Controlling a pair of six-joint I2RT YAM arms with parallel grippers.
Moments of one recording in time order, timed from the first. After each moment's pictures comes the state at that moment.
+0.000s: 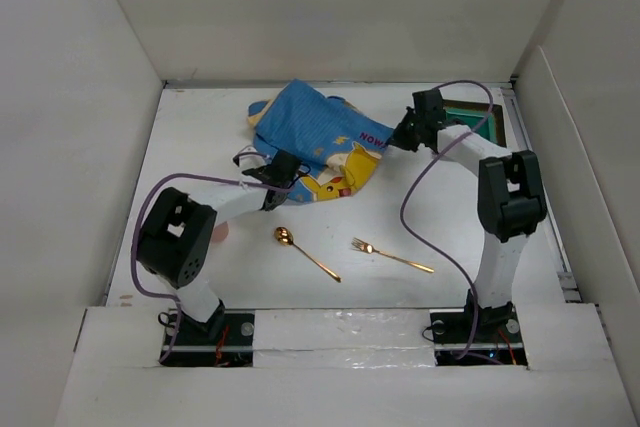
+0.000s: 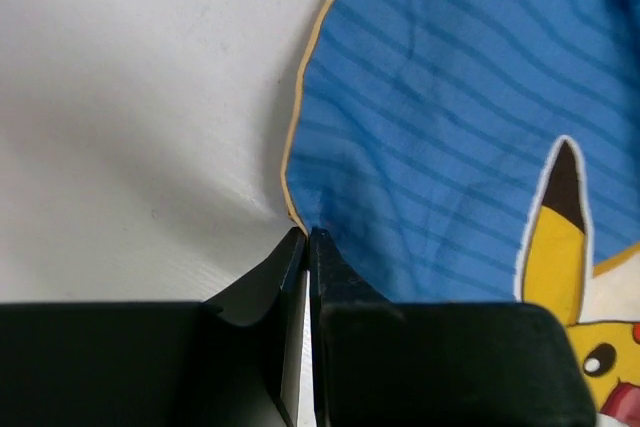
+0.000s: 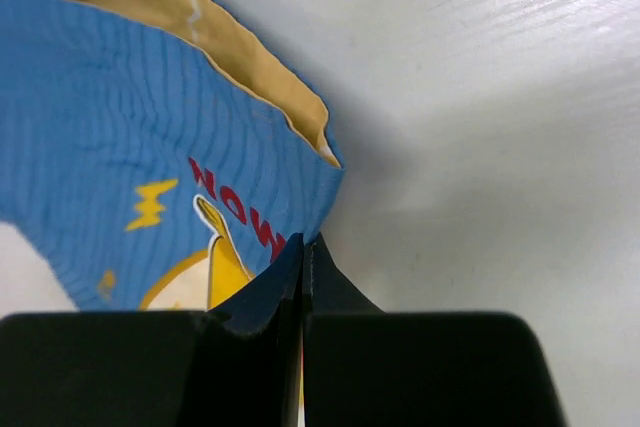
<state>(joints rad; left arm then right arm) -0.54 1.67 0.93 -0.41 -0.55 -1.16 0.23 2.00 1.44 -0.24 -0.09 0.77</state>
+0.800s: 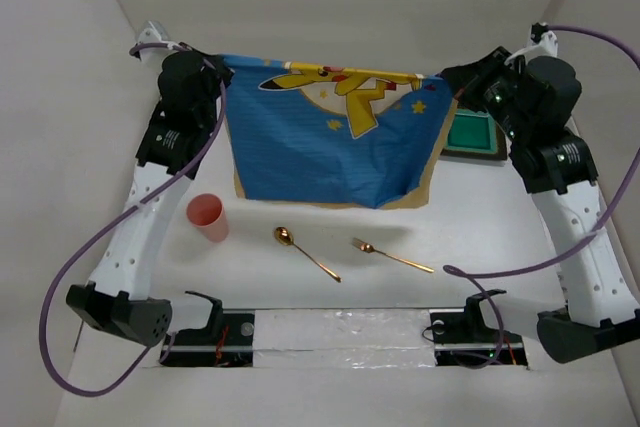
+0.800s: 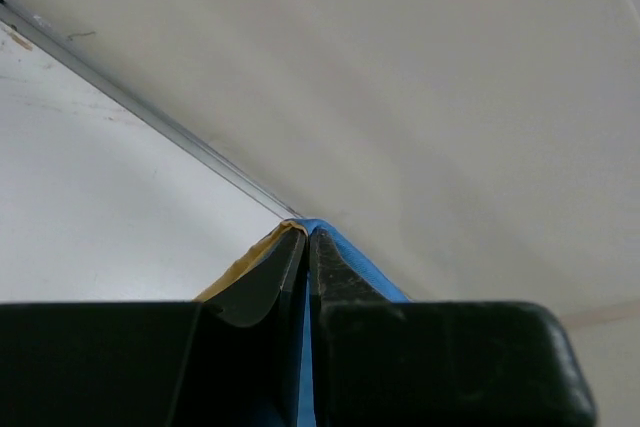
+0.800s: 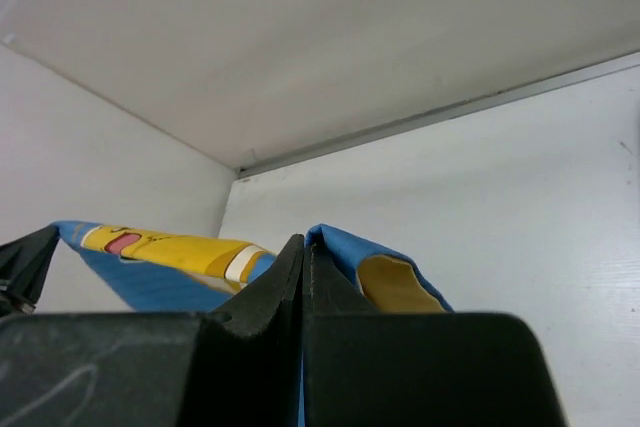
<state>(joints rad) -0.30 1.25 1.54 -0.37 -0.48 -0.79 0.26 1.17 1.59 -0.49 0.02 0.67</state>
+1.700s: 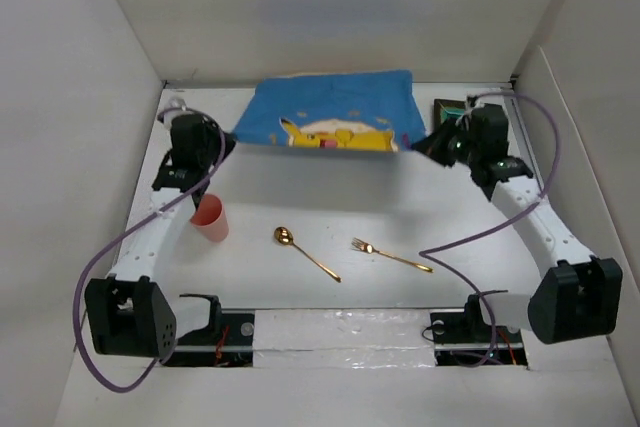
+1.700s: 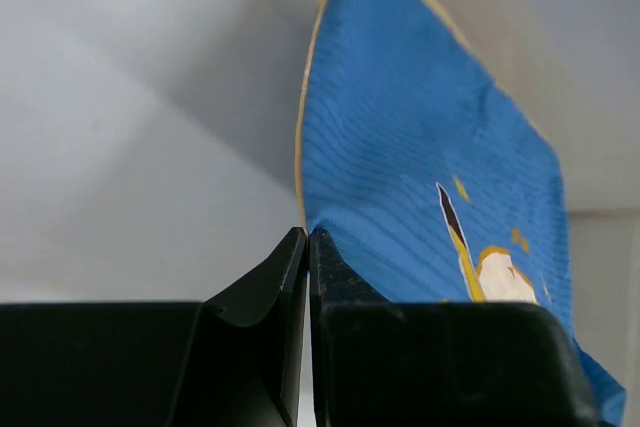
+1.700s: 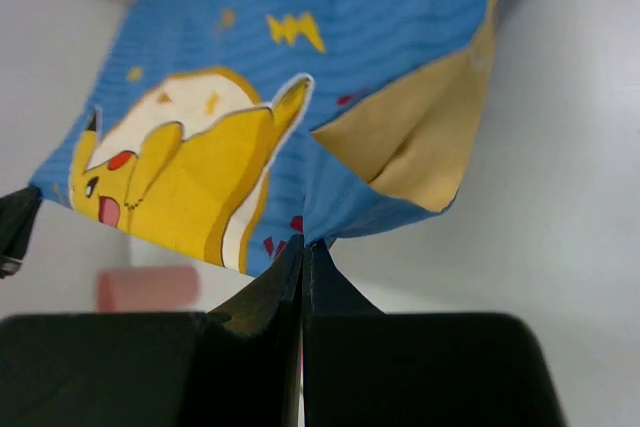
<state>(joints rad) -0.08 1.20 1.02 -0.20 -0.06 -0.85 0.13 1.27 1.09 -0.26 -0.30 0.70</state>
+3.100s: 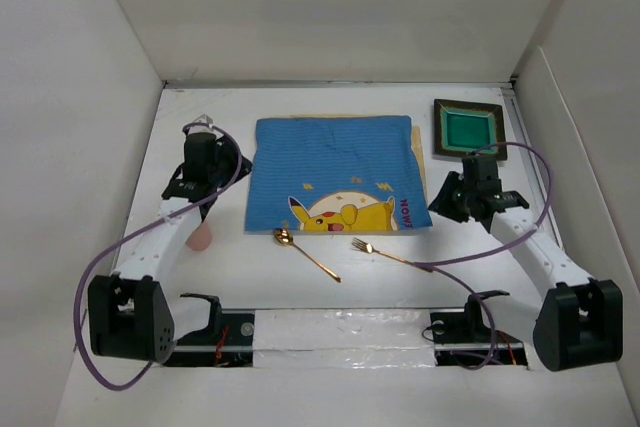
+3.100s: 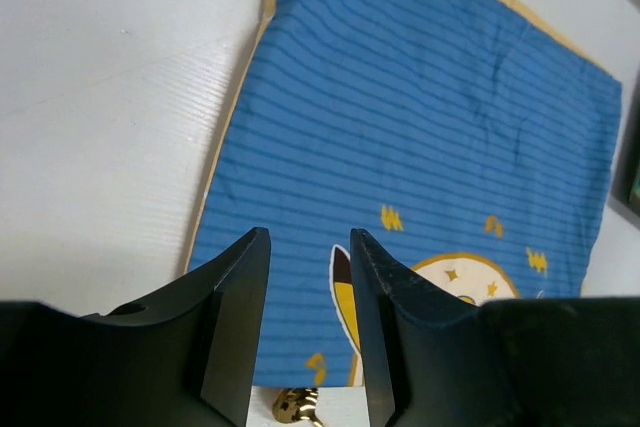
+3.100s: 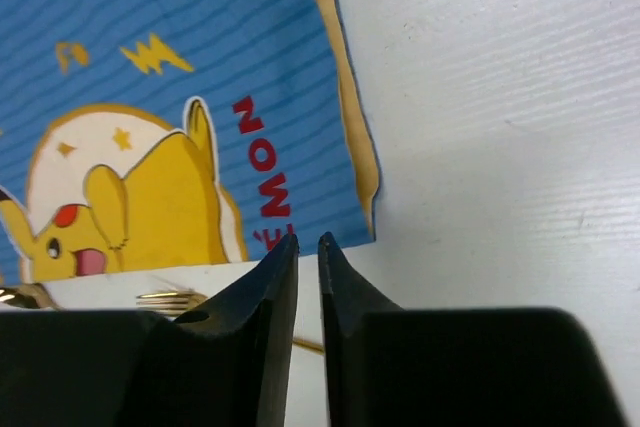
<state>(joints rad) -0.13 1.14 0.79 -0.23 0.02 -0.64 0.13 1.09 0.71 -0.50 -0.08 0.58</state>
